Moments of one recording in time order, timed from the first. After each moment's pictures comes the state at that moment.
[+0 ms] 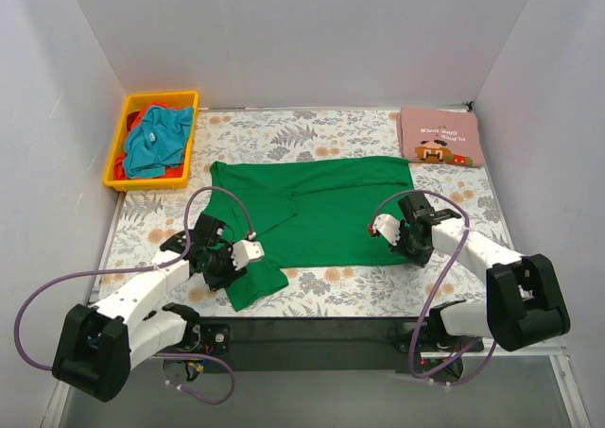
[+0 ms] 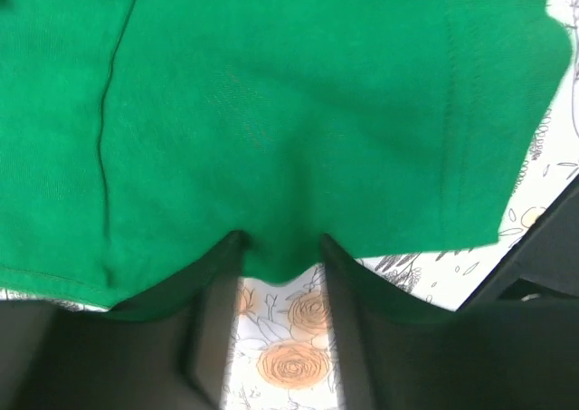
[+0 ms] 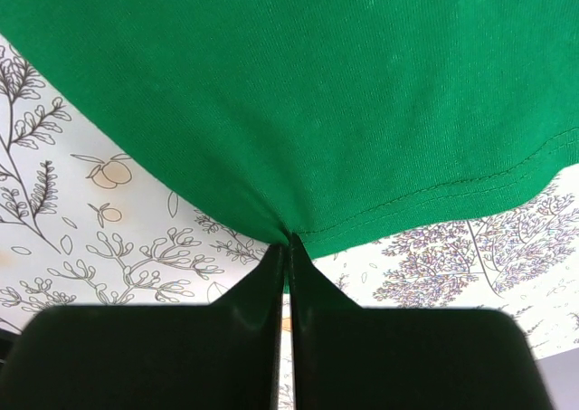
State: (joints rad) left arm -0.37 1.05 0.49 -0.72 0.26 0.75; right arm 0.32 1.29 0.63 -0.71 -0.01 -0.77
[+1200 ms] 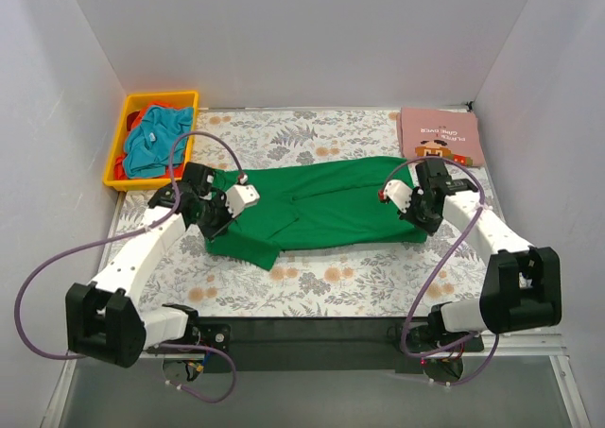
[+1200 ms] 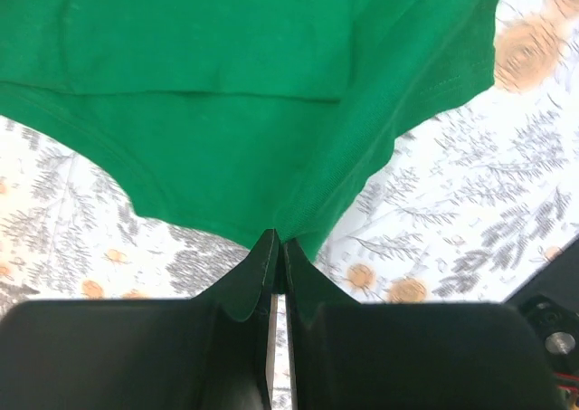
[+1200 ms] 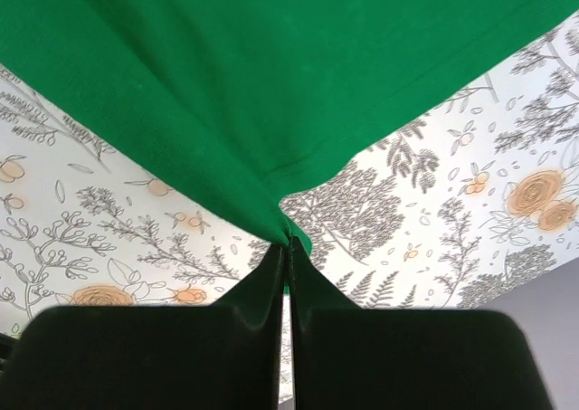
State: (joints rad) left arm -0.27 1.18 0.91 -0.86 0.26 0.72; right arm 0.18 1.34 0.89 -0.81 -0.05 -0.87
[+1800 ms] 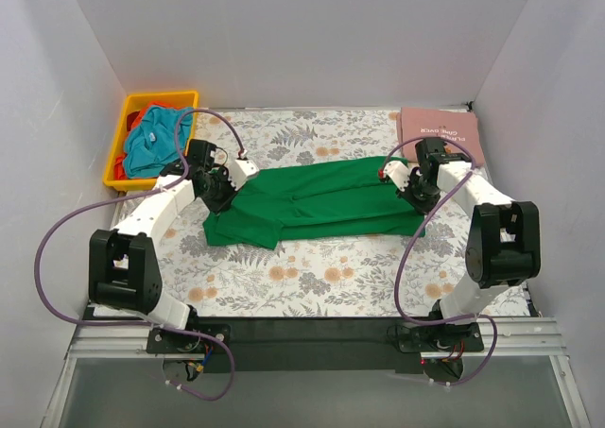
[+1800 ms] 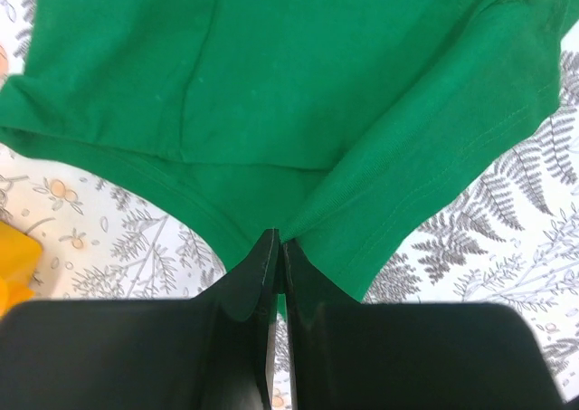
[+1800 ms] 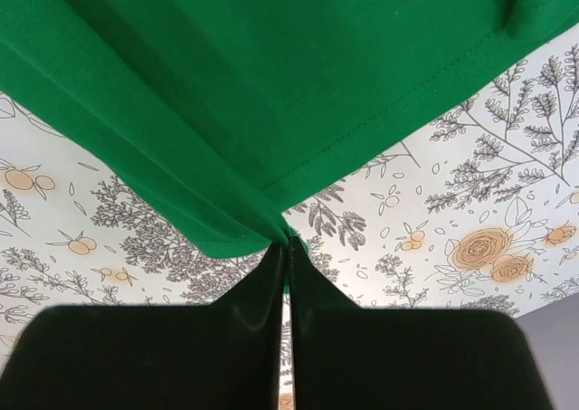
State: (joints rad) left arm -0.18 1.50 1.09 -0.71 0.29 0.74; right arm 0.12 1.65 1.14 -0.82 -0.09 -0.90
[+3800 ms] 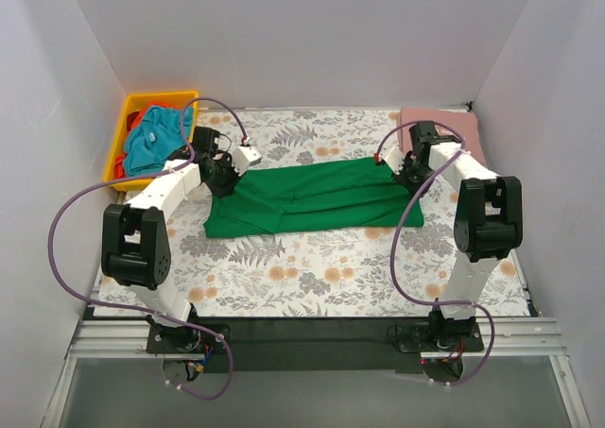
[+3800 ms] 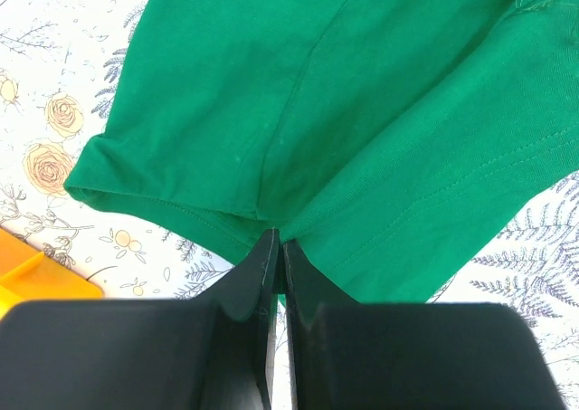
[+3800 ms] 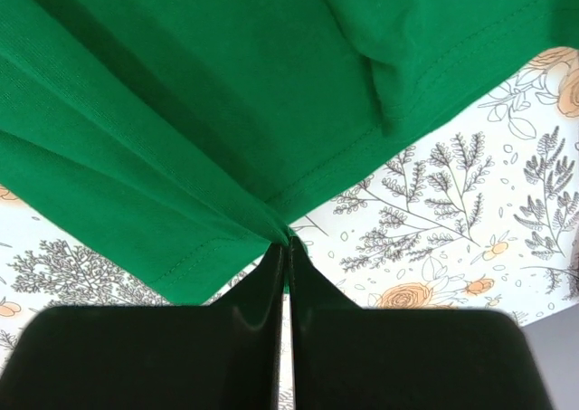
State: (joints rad) left arm -0.16 1.69 1.23 -0.63 0.28 0.75; right arm 0.11 1.87 1.38 -0.82 -0.09 -0.91
